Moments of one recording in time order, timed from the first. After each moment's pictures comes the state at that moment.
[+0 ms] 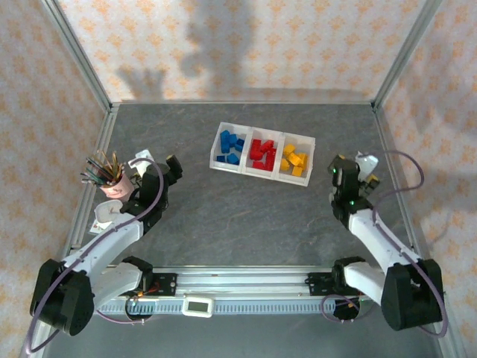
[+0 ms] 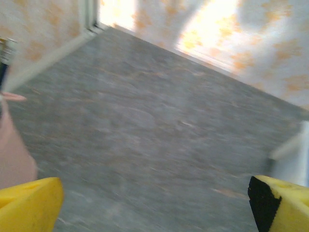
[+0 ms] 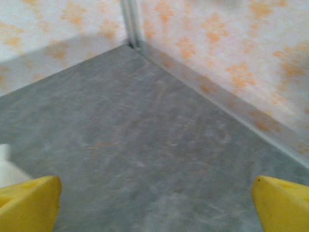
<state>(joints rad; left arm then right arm) -0.30 1.04 0.50 0.07 -0.63 -0.52 0.14 1.03 0.45 0.09 0.69 0.42</state>
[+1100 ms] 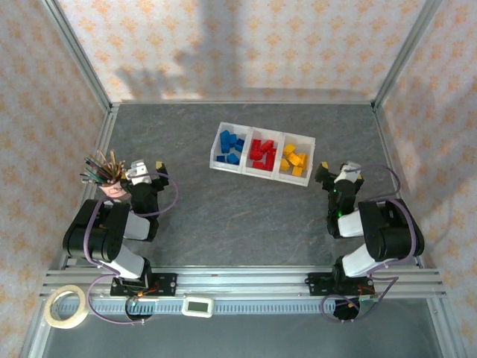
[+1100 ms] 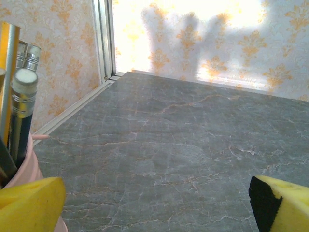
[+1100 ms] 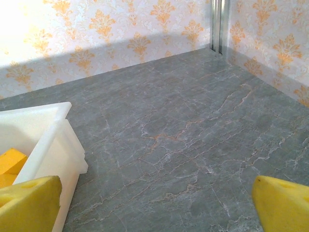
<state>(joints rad) -0.03 1.54 0.19 1.22 -0.42 -0.11 0.06 1.53 0.21 1.12 0.29 0.20</state>
